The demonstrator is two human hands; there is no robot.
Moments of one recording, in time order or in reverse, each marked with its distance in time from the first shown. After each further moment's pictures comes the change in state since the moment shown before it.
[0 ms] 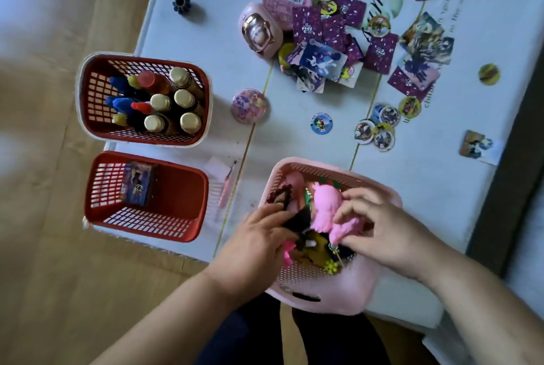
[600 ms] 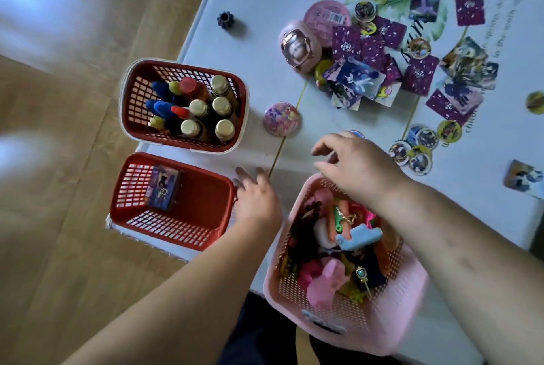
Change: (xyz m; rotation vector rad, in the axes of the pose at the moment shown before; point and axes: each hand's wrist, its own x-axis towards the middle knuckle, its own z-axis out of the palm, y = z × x) left_hand 0.078 -0.066 0.002 0.104 0.090 -0.788; right_hand 0.115 -0.080 -0.003 -0.245 0.186 -0.132
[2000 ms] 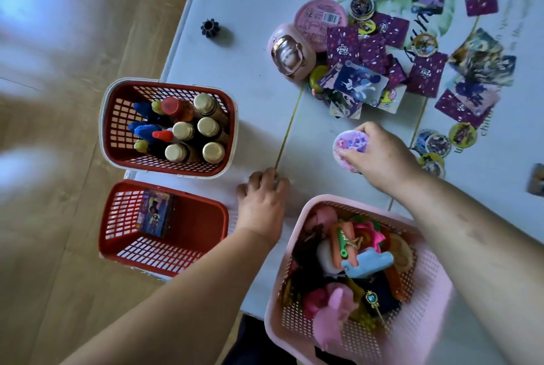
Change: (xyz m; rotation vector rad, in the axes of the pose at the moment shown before) left_hand 0.043 -0.003 0.013 0.216 0.230 0.448; right_hand 0.052 0.064 0.003 0.136 0.125 0.315
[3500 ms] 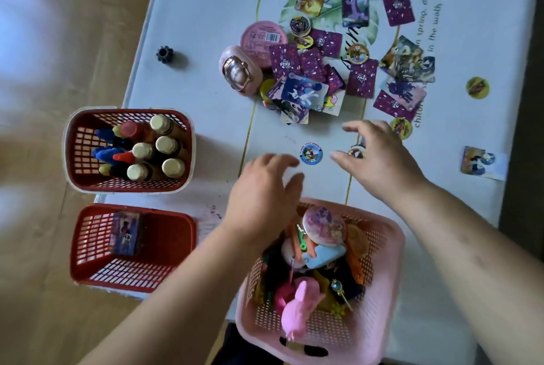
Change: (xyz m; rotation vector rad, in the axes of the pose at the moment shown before) left_hand -0.012 0.090 -0.106 -0.425 0.159 0.082; right_hand -0.050 0.033 -0.059 0.001 0.127 -0.040
